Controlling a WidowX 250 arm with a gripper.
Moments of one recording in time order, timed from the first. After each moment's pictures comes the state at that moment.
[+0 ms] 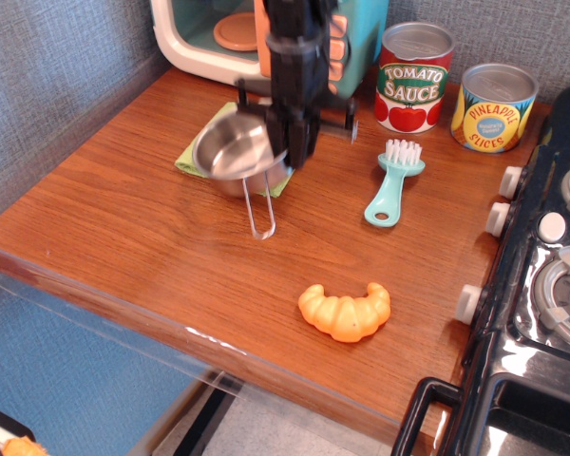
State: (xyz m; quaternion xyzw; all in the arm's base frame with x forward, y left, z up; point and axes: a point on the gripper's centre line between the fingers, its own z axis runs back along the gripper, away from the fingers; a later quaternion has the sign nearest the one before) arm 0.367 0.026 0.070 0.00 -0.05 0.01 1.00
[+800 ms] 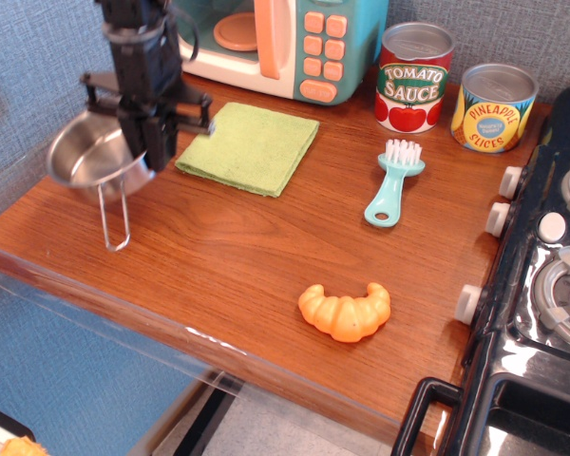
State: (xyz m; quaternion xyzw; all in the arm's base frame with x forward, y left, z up) arm 0.294 0.122 0.058 0.03 -0.01 0.09 1.00
